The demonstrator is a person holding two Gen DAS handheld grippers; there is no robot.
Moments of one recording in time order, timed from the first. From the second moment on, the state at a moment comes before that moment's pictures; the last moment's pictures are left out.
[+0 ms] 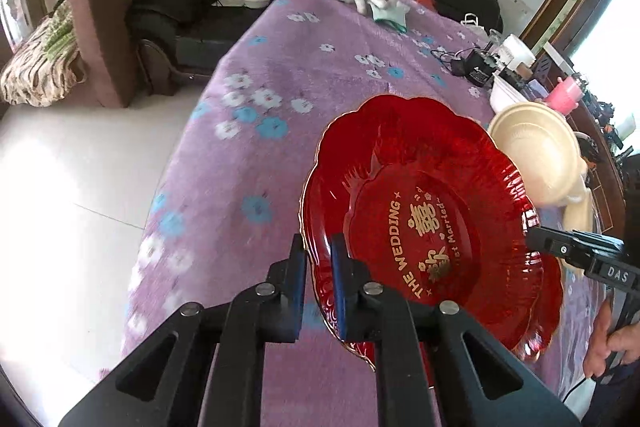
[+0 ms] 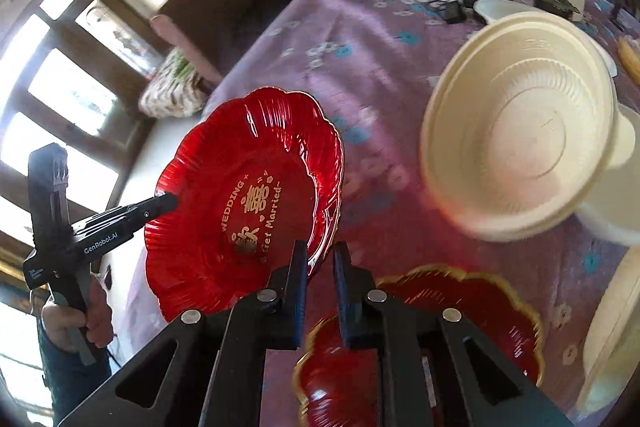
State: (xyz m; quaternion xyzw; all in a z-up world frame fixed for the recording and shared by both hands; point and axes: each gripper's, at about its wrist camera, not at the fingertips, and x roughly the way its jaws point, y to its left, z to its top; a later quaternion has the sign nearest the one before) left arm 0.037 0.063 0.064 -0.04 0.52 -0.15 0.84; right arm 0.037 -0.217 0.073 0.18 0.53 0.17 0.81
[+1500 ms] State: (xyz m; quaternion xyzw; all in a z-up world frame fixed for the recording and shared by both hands) left arm -0.021 -0.114 0.056 0.06 0.52 -0.22 0.82; right arm -0.125 -0.363 0.058 0.30 0.46 0.14 0.83
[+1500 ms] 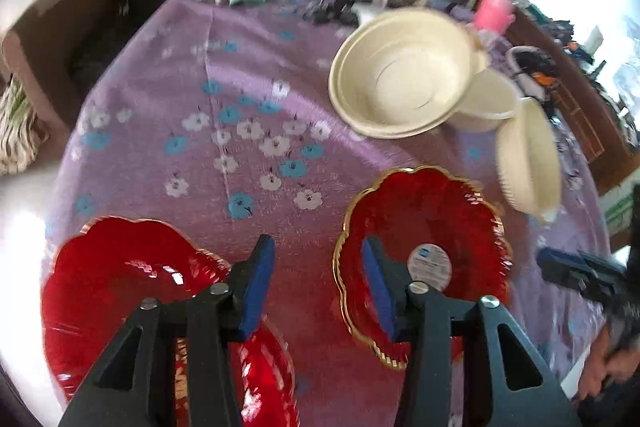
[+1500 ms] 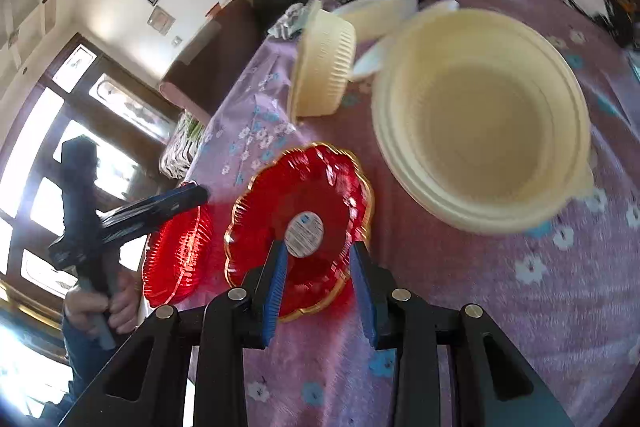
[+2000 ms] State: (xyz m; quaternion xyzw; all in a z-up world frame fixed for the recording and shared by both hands) left arm -0.022 -0.133 0.030 0.06 0.55 -0.23 0.80; right arm -0.119 -0.358 0.029 0.30 0.47 0.15 0.82
